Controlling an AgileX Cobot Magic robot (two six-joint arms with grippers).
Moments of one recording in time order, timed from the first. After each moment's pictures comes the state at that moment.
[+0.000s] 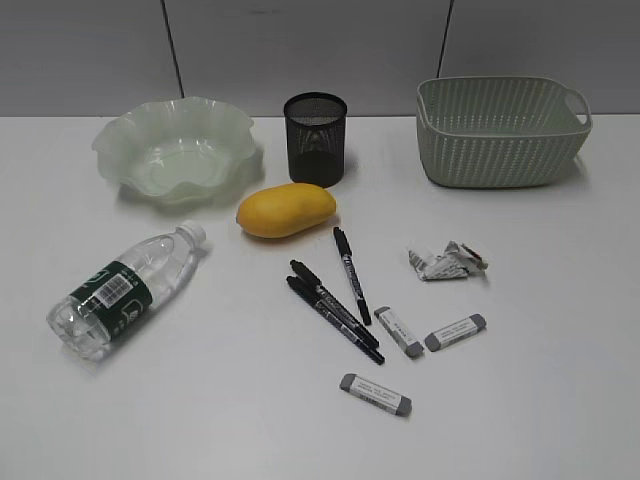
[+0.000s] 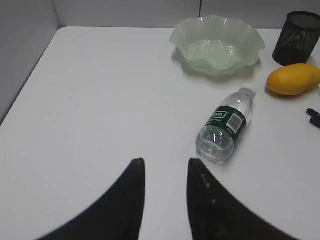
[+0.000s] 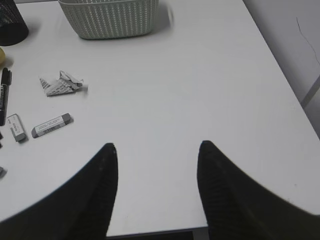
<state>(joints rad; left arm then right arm) -0.03 -0.01 -0.54 0.01 1.06 -0.07 0.06 -0.01 -0.51 -0.06 1.04 0.11</state>
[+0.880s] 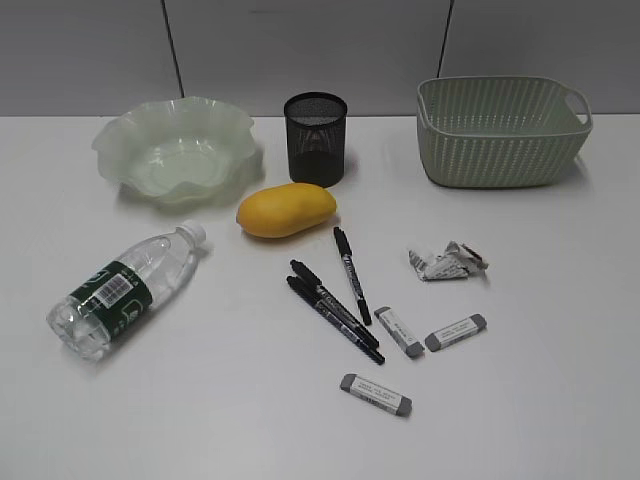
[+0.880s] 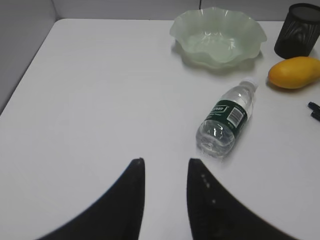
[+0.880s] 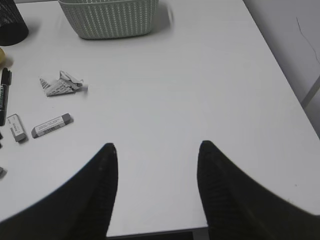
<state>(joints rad) -0.03 0.04 -0.54 0.01 1.05 -0.07 0.06 -0.01 -0.51 -0.06 1.04 0.11</state>
